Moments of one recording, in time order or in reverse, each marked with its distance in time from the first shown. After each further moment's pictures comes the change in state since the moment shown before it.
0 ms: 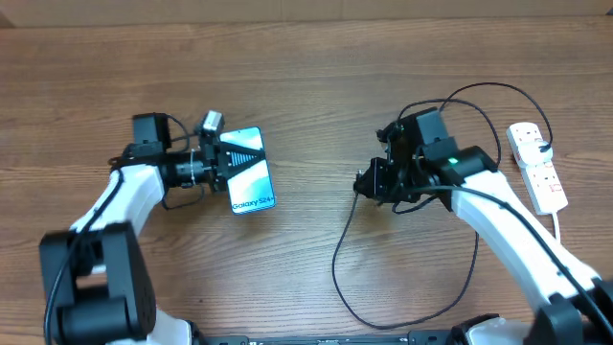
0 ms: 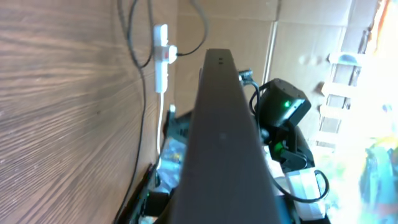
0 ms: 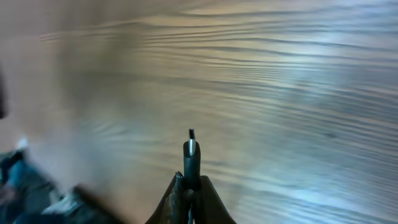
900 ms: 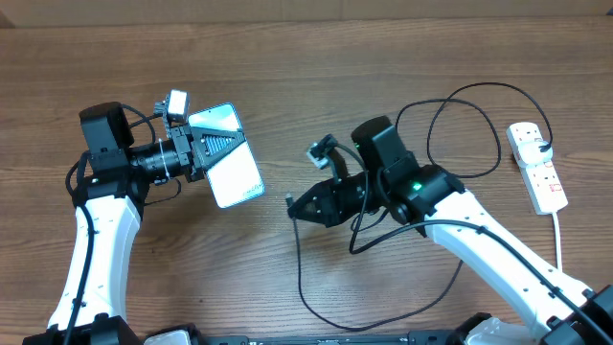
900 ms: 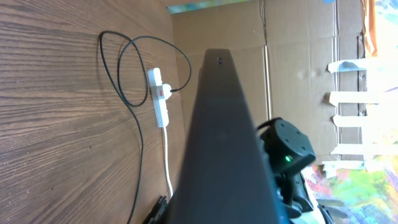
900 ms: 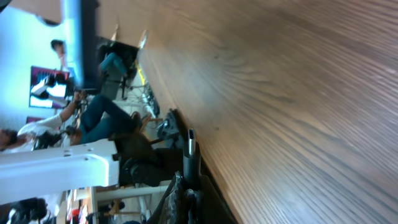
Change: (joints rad) left arm 0.074 -0.315 0.000 0.086 -0.102 -0.212; right arm 0.271 -0.034 0.004 0.254 -0.360 -0.047
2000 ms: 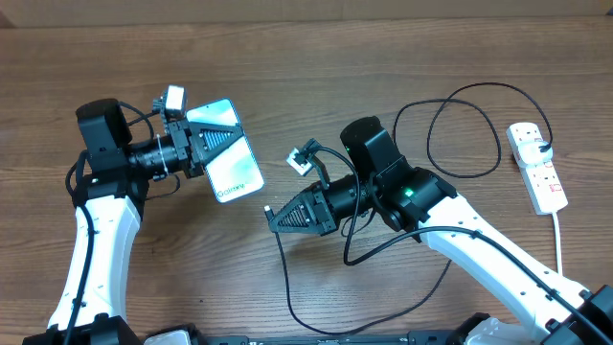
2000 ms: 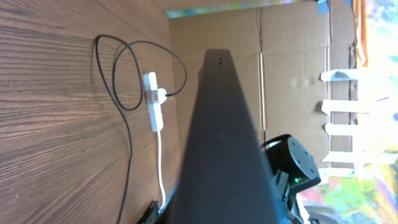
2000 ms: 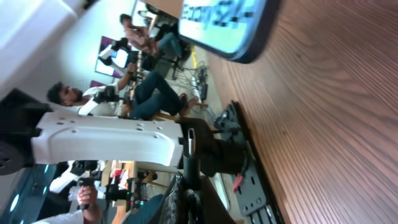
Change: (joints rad) left arm 0.000 0.000 0.000 0.111 -0.004 -0.145; right arm 0.046 0.000 0.000 0.179 -0.235 0.066
